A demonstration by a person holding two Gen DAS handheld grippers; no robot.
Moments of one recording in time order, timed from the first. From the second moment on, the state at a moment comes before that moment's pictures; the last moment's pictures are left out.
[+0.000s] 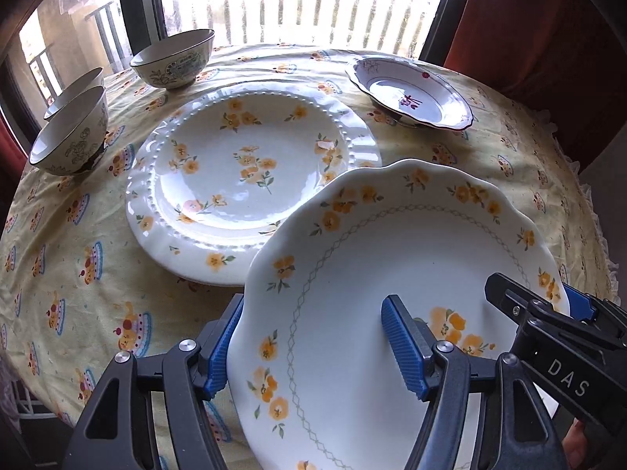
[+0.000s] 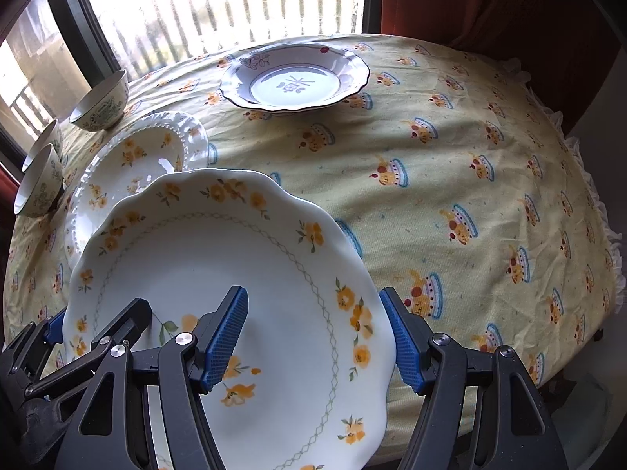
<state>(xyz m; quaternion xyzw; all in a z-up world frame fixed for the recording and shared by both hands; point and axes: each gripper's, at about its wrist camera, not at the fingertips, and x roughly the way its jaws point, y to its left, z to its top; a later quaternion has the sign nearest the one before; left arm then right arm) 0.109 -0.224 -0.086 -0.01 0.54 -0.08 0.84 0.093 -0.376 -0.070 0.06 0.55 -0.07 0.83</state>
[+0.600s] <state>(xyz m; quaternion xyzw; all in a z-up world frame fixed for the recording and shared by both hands) 0.122 -0.275 -0.115 0.01 0.58 -0.09 0.81 0.098 -0.433 -0.109 0.07 0.60 -0.09 0.79</state>
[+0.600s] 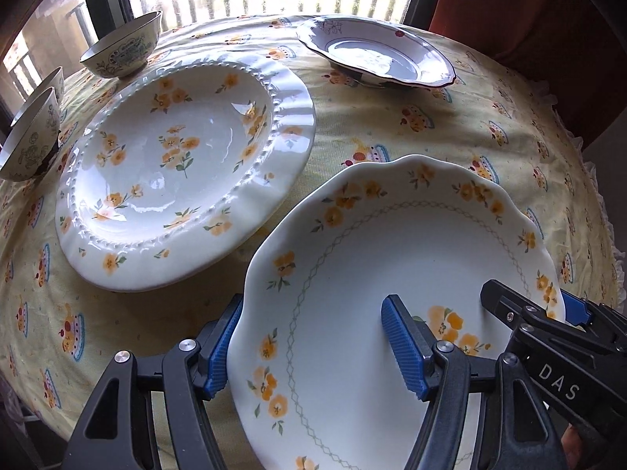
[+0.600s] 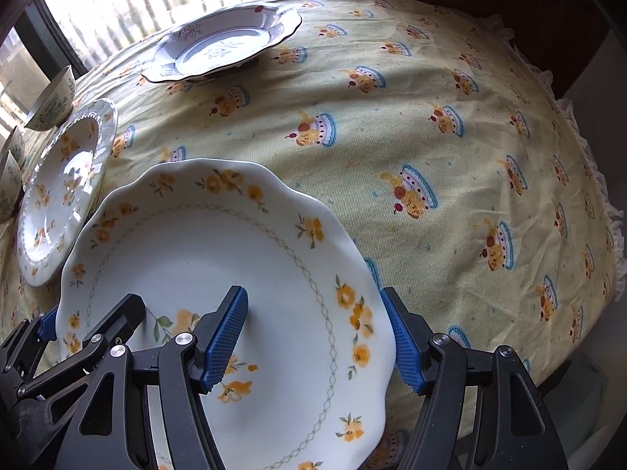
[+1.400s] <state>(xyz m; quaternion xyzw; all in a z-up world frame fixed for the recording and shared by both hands) 0.113 -0.261 -0.086 0.03 0.56 -0.10 0.82 0.086 -0.431 -0.087 0.09 0.57 -0.12 0.81</state>
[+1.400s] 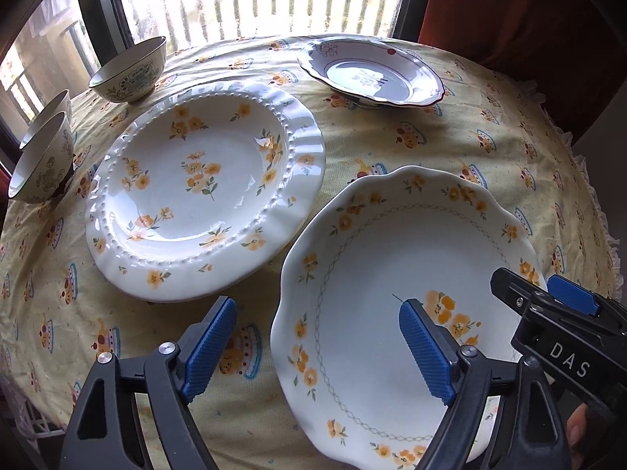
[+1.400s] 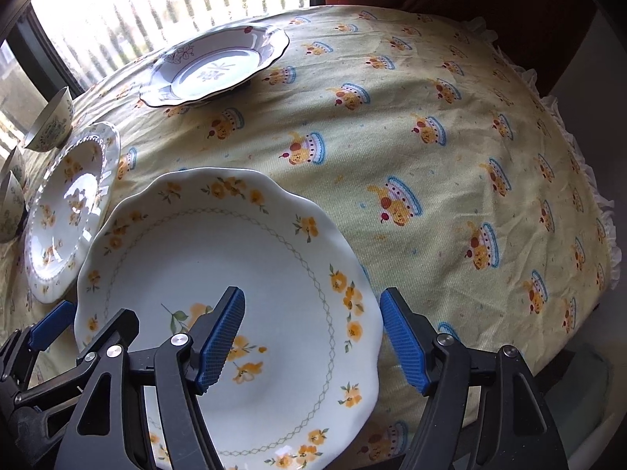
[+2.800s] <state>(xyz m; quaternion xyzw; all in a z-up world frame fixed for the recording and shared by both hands) 0.208 -0.096 -0.070 0.00 0.56 -0.06 0.83 0.172 -0.264 -0.056 0.11 0.53 -0.10 0.84</state>
